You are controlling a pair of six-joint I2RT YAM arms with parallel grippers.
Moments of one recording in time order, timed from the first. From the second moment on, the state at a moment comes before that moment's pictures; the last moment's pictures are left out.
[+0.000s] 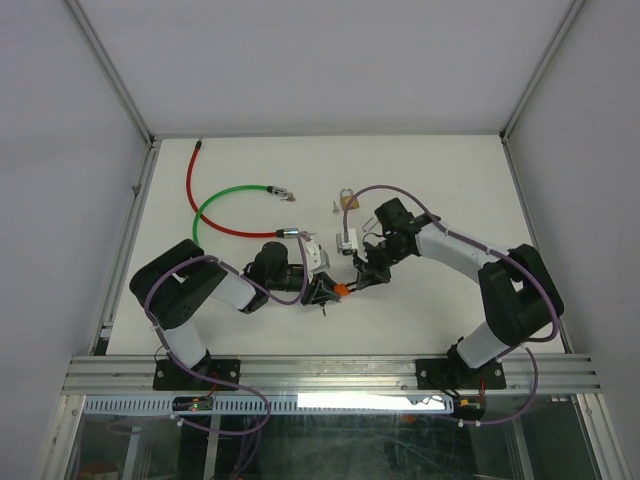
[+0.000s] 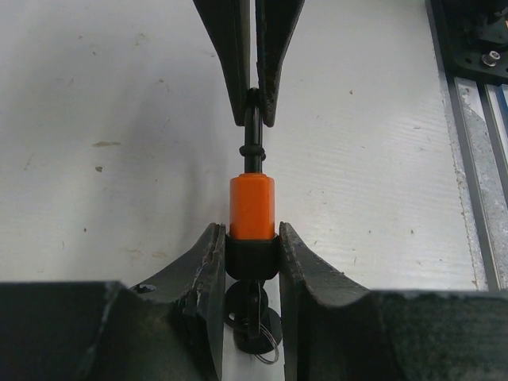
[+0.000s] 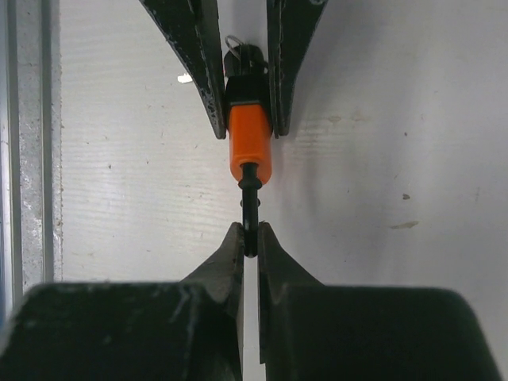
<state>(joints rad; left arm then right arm) -0.74 1.75 0.45 0.95 0.75 0.07 0.55 1.55 0.95 -0.66 -0.79 -0.92</state>
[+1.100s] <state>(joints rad) -0.73 1.74 0.45 0.91 0.74 0.09 0.63 1.60 0.93 -0.57 -0.69 -0.78</state>
